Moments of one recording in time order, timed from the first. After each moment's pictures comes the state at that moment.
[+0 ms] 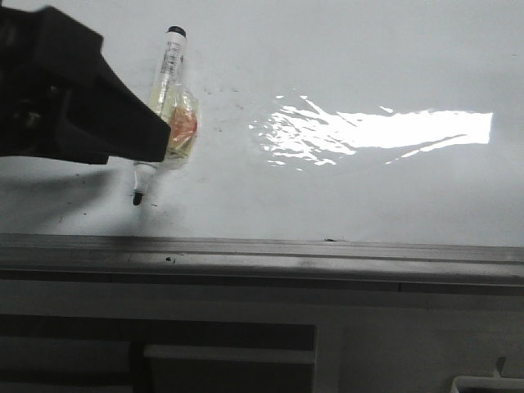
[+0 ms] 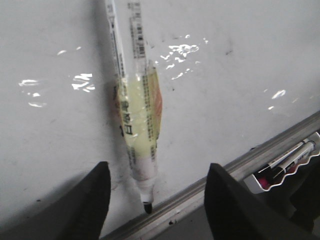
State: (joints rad) left arm -0.76 1.12 -0.55 -0.64 0.07 0.36; right arm 0.39 0.54 -0.54 -0.19 0.44 0.25
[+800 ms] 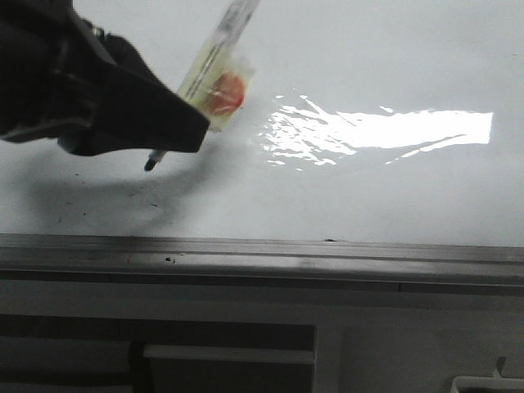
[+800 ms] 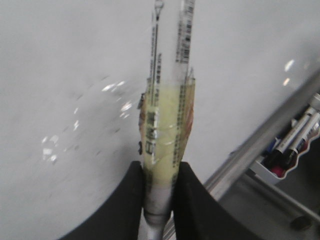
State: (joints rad) left arm -0.88 1.17 -0.60 -0.30 -0.02 0.36; right arm 0.61 0.58 -0.55 -0.17 0.42 0.15
